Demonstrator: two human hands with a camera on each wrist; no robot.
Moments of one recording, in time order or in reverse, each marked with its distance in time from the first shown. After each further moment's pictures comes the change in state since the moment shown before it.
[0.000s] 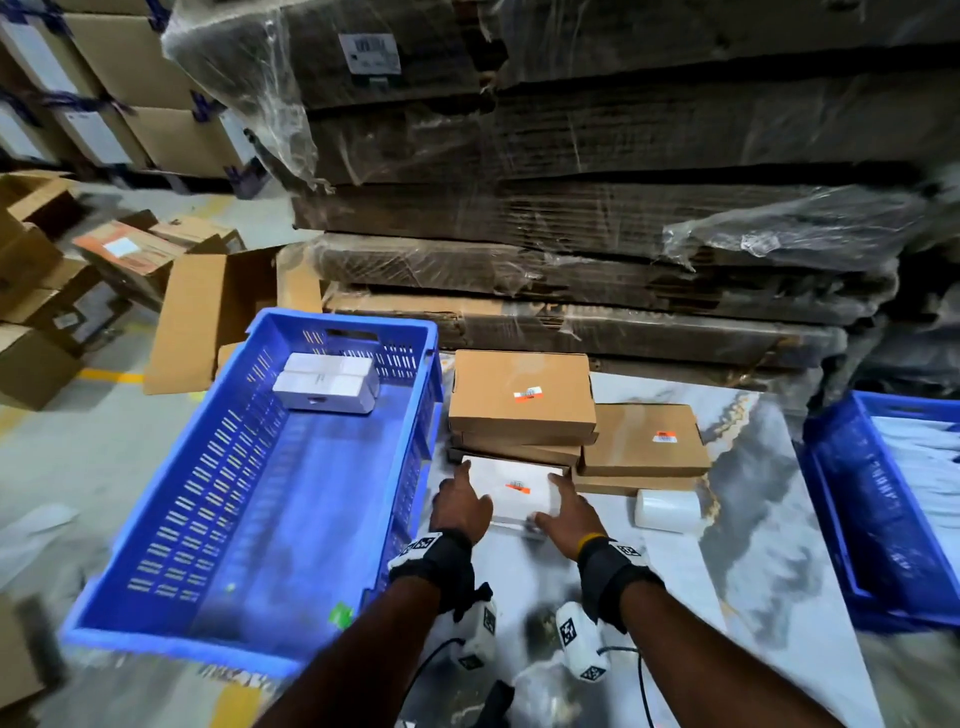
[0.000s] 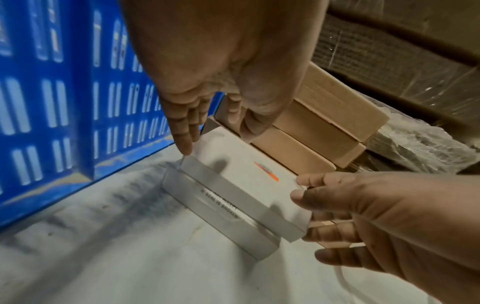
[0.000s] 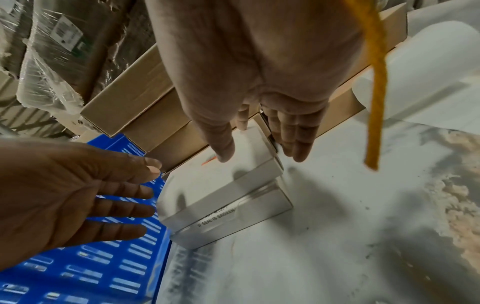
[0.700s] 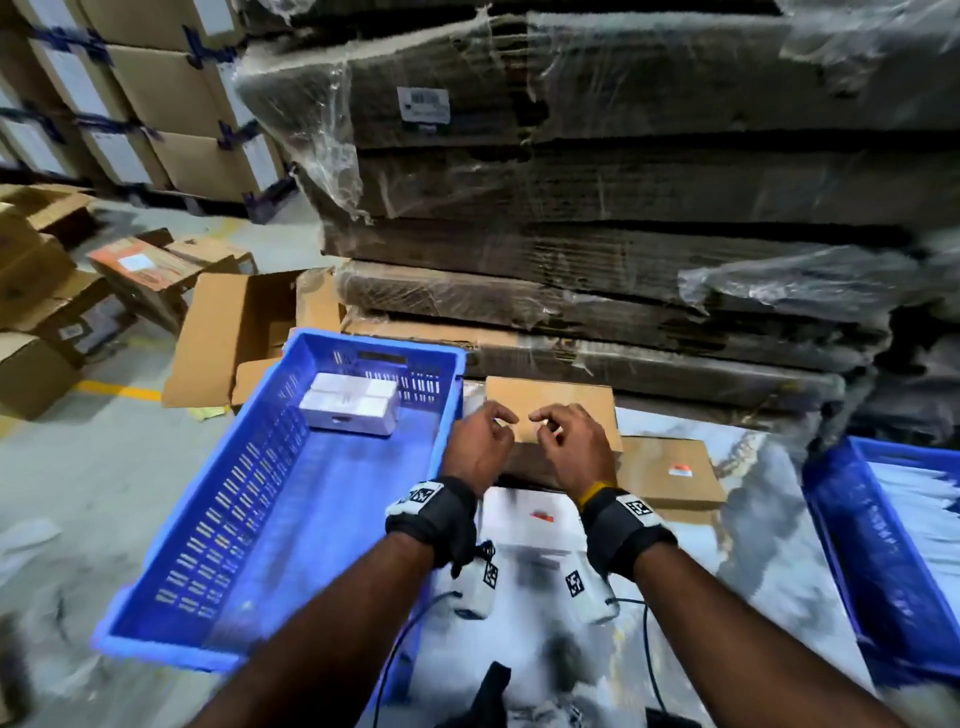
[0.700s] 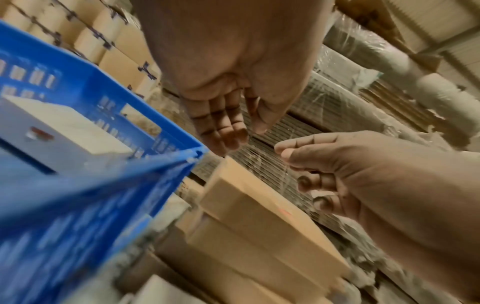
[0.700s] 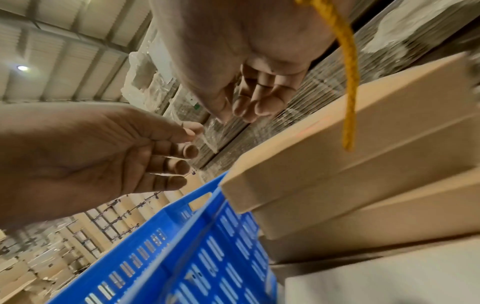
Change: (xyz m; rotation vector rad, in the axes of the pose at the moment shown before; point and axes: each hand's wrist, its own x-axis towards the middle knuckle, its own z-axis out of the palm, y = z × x) left_hand -0.007 0.055 -0.113 -0.291 0.214 0.443; right_hand -0.016 -0.137 -0.054 -0.023 0.508 -0.565
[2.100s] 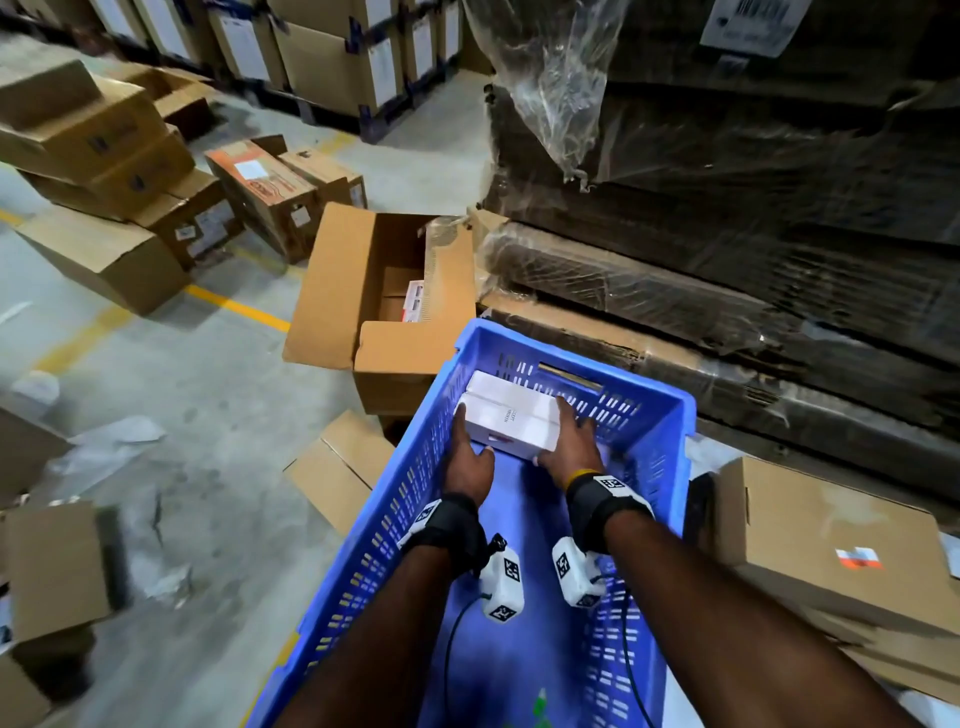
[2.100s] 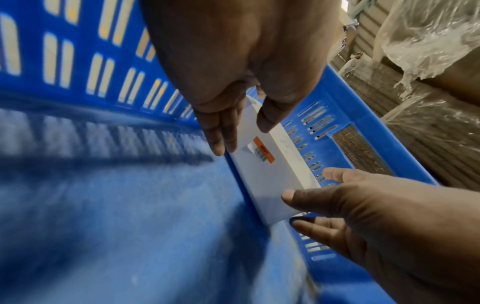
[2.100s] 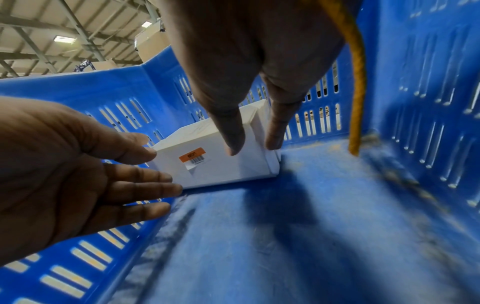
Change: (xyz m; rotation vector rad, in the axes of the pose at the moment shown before) left_hand 0.102 -0.266 -0.138 -0.244 0.239 -0.445; right_hand 0.119 -0.090 0.308 -0.174 -0.528 0.323
